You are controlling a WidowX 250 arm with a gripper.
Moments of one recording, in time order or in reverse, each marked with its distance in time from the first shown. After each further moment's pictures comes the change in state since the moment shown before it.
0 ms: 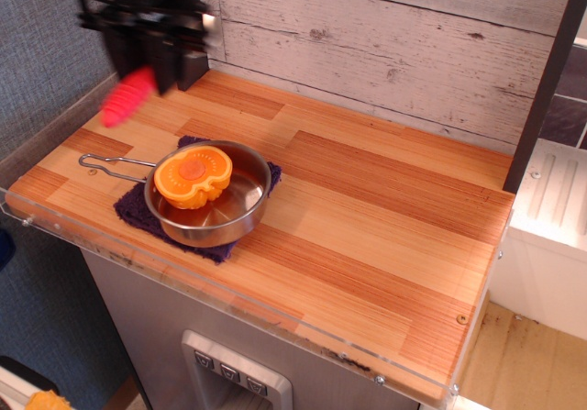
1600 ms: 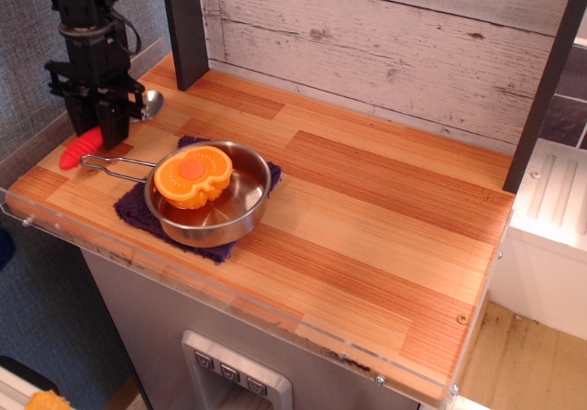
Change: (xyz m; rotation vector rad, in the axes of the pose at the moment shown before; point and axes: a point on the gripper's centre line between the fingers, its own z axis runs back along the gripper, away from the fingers) arm 0.030 0.071 -0.120 0.003 0.159 -0.082
